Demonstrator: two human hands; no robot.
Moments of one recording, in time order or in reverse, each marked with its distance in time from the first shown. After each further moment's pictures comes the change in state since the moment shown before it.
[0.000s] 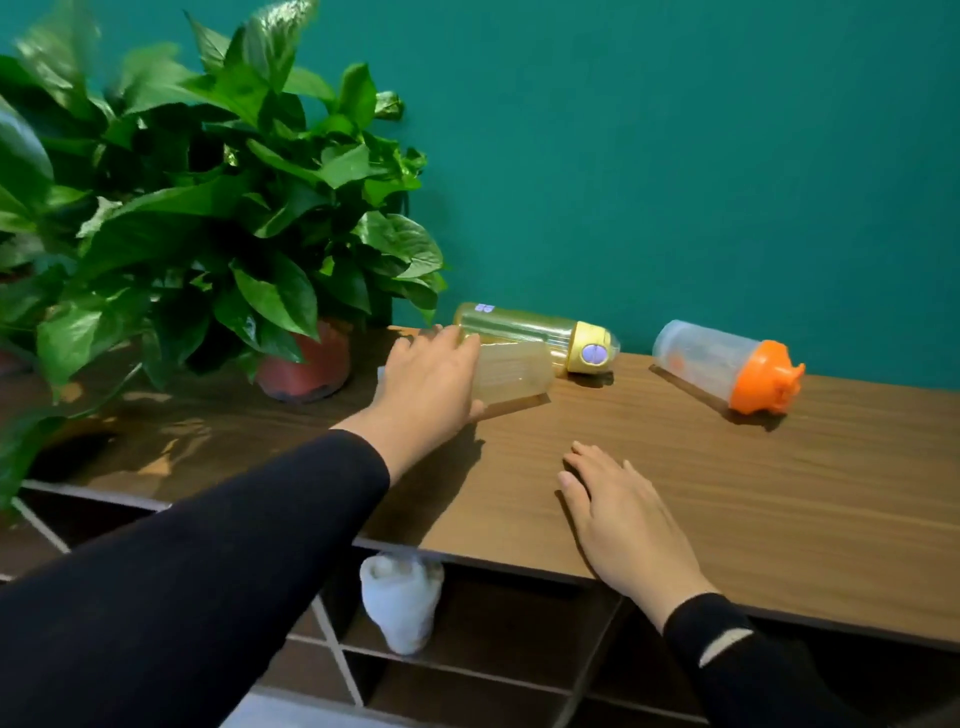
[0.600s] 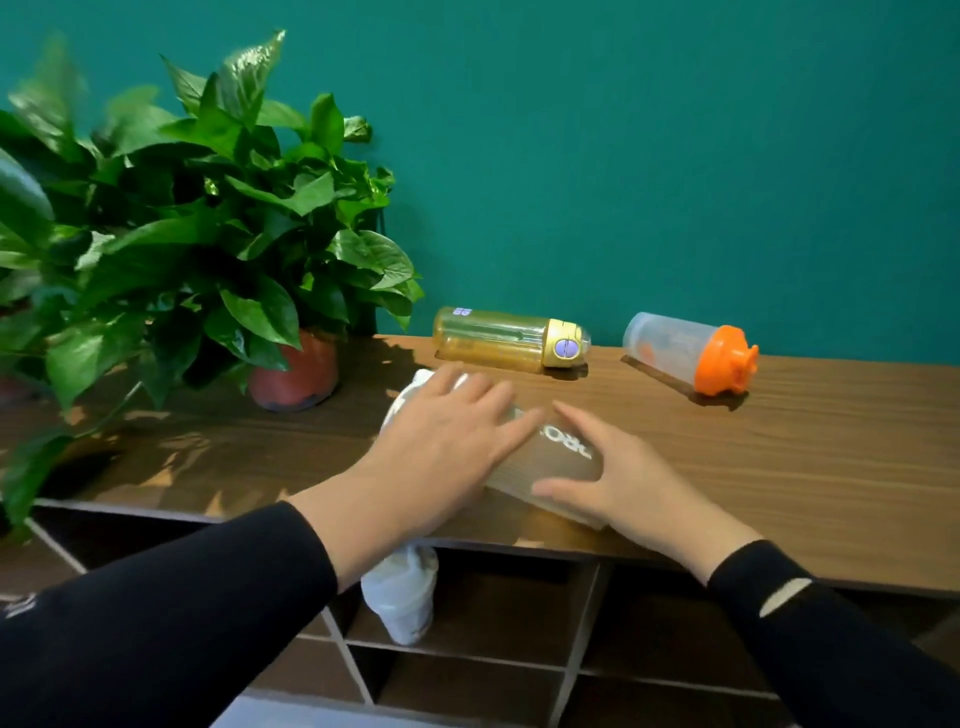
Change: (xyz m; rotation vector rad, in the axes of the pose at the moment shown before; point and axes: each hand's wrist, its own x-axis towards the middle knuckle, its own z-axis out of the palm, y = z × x) left_hand -0.073 0.044 -0.050 0.254 0.142 0.566; right_hand -0.016 -0.008 -0.066 0.376 -0.106 -0.088
